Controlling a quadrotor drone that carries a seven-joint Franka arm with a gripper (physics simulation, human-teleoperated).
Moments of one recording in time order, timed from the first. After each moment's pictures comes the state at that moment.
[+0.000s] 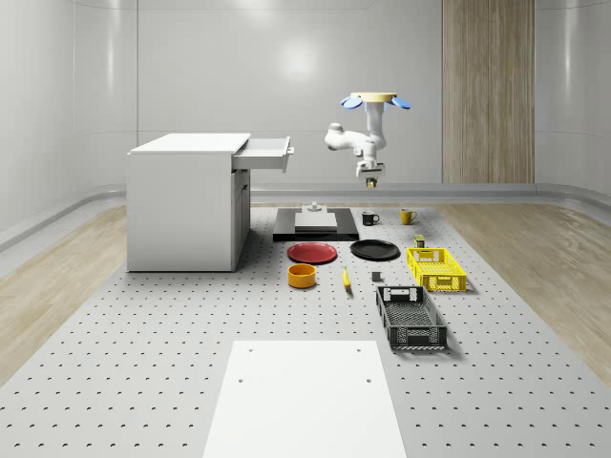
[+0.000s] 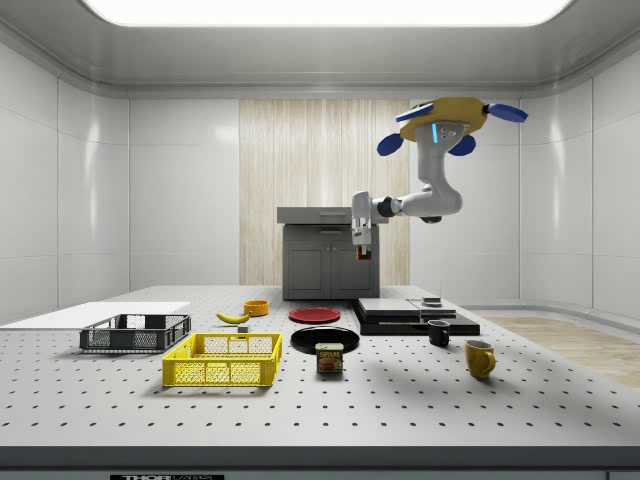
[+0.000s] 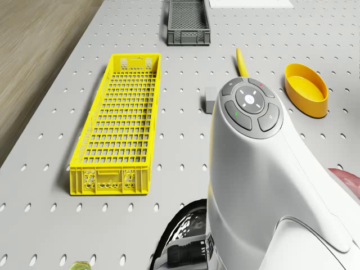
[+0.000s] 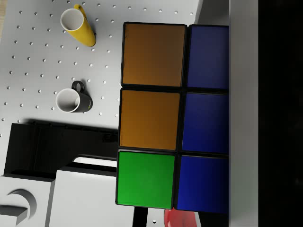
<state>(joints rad) -0.91 -1.70 1.55 -2.88 -1.52 1.71 1.32</state>
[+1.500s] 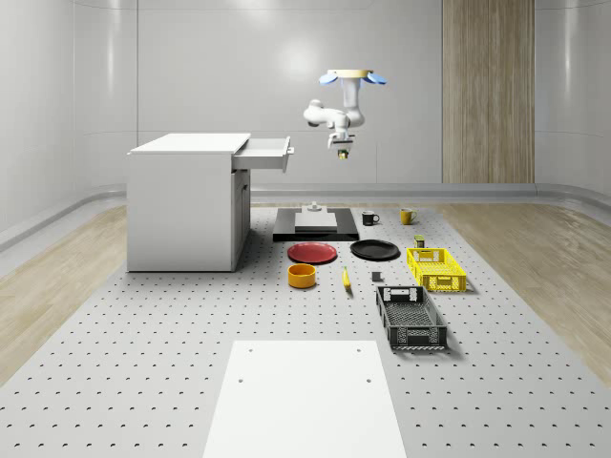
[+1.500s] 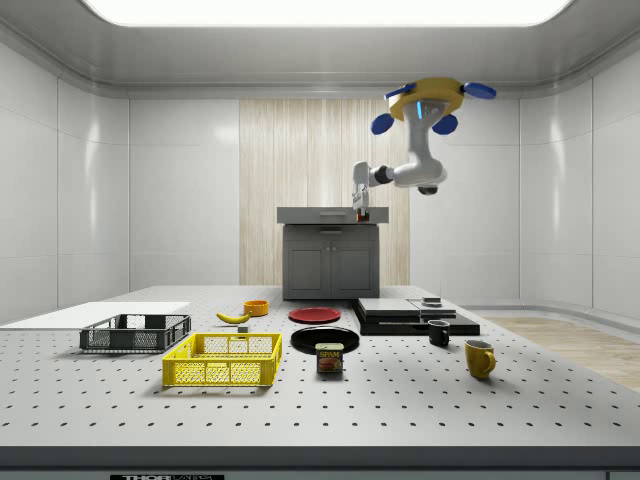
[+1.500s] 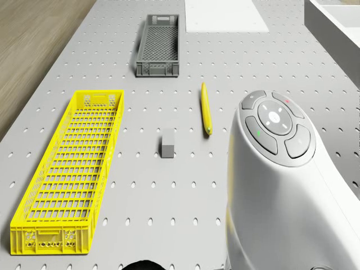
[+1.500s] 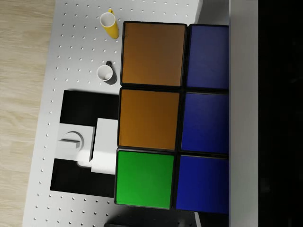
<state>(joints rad) -0.76 -1.69 1.61 -2.95 -1.47 1.69 1.24</state>
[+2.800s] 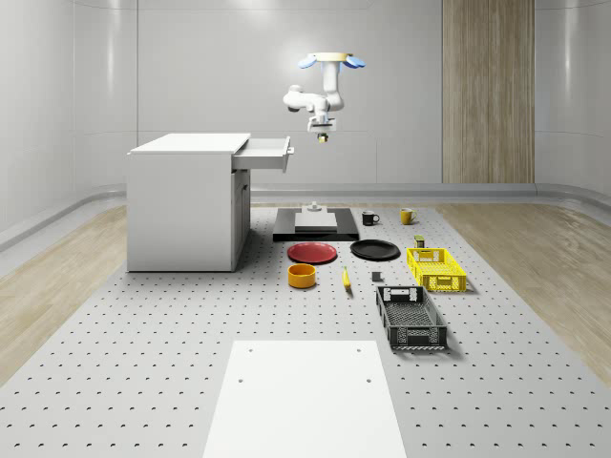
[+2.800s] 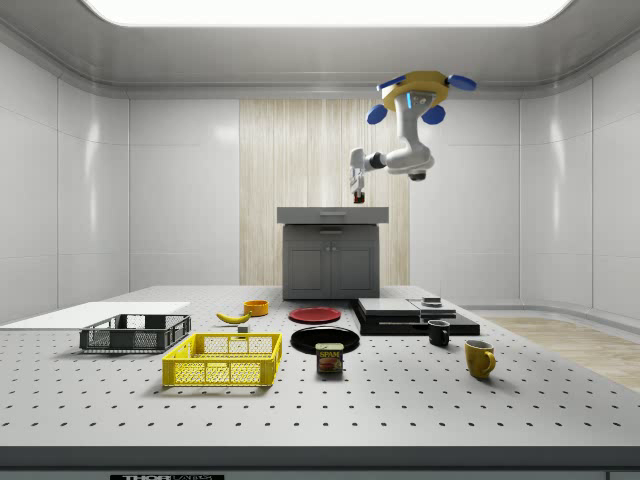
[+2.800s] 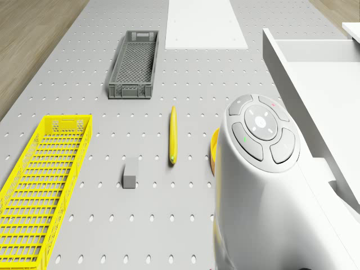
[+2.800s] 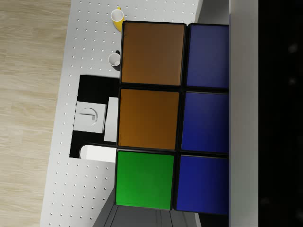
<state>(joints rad) -0.81 -1.68 1.58 -2.95 -1.51 1.69 1.29</state>
